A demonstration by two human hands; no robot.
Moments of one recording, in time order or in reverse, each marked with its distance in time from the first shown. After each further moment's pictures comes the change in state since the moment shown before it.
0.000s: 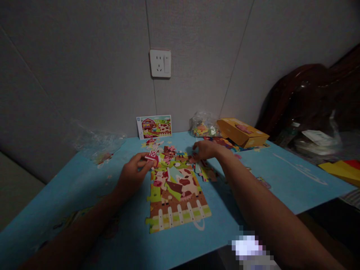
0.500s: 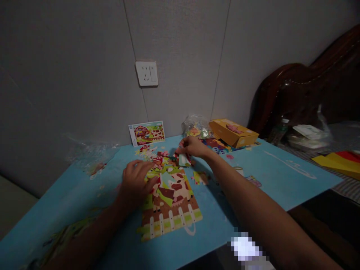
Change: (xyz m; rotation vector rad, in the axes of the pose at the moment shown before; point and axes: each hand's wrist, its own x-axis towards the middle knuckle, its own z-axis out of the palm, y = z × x) left_hand -0.007 0.011 0.022 0.465 0.044 0.444; right_hand 0.010 -0.006 0.007 0.750 0.138 -0.172
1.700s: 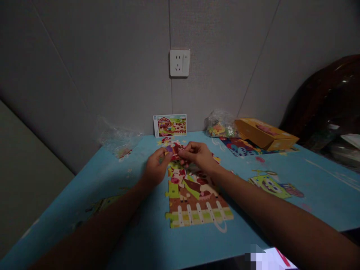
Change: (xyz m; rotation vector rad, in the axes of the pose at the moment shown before) left_hand 0.007 -0.015 0.003 -0.753 0.117 -0.375; right_hand -0.030 -0.043 0.094 0.494 -0.008 -0.112
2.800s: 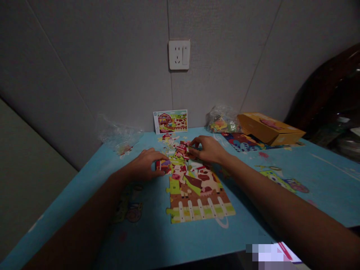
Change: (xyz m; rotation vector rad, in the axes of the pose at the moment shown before) left_hand 0.016 -0.001 -0.069 0.744 -0.722 0.186; right_hand 0.011 -0.004 -0.045 -1.197 -0.041 -0.101
